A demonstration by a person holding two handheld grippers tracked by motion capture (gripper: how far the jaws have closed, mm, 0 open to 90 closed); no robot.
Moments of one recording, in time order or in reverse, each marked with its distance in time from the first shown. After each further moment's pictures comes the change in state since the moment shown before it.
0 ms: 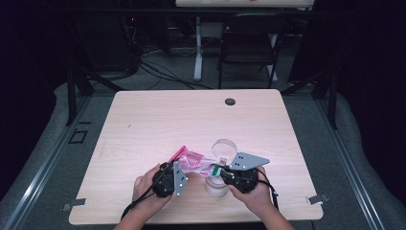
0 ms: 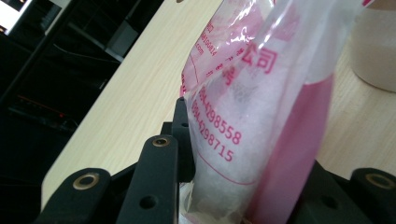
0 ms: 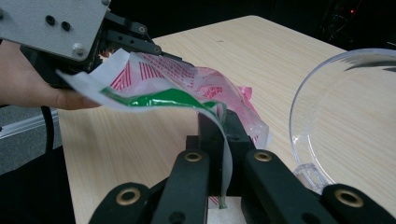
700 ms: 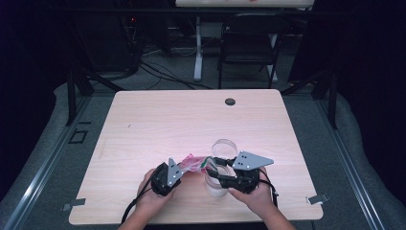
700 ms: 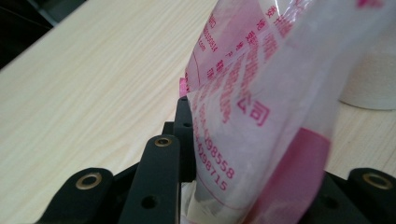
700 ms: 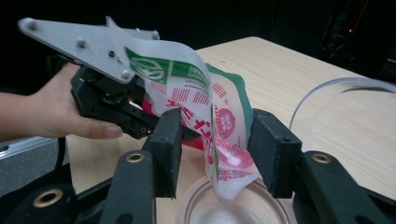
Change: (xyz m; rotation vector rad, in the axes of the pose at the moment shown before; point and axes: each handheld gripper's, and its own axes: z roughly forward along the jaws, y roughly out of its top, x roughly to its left) left arm 0.006 -0.020 0.023 -0.004 -0.220 -0.250; right arm -0.001 0.002 -0.005 -0.081 0.016 0.011
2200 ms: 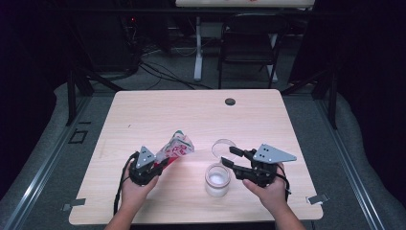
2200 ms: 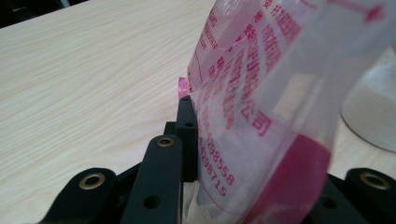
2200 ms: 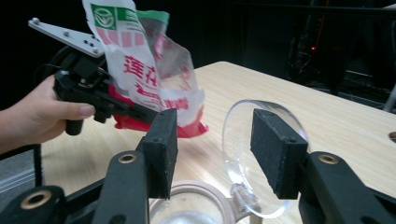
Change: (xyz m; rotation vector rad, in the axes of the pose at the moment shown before) left arm 0.061 -0.020 -0.026 -0.094 -0.032 -0.306; right arm -0.026 0.005 -0.034 -0.106 -0.092 0.063
